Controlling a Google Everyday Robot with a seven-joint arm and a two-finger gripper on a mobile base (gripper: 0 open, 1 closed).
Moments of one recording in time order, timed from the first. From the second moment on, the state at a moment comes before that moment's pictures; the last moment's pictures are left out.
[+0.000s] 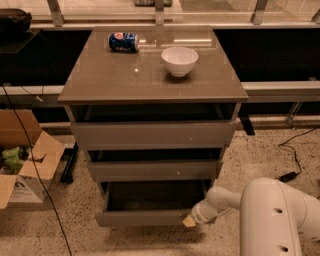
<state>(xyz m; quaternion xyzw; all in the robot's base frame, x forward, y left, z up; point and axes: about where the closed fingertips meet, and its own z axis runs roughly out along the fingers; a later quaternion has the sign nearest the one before) 0.535 -0.147 0.185 -0.38 0.89 0.23 0.11</state>
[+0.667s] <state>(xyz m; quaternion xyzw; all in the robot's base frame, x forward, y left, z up) 0.551 -0.146 0.181 -0.38 0.89 0.22 0.12</state>
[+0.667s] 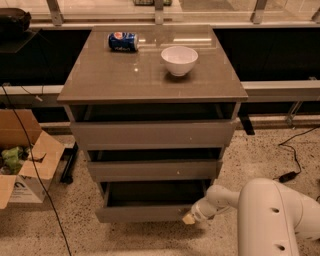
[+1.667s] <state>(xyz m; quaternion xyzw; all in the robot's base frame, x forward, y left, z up) 0.588 -0.144 0.175 -0.38 0.89 0.22 0.14</state>
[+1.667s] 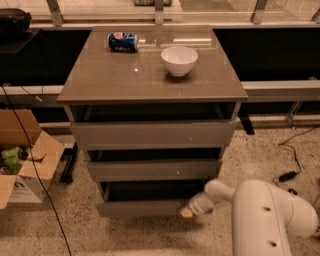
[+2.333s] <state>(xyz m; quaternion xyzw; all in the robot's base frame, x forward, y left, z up) 0.607 -0.112 0.144 -0.39 0.88 0.24 0.14</state>
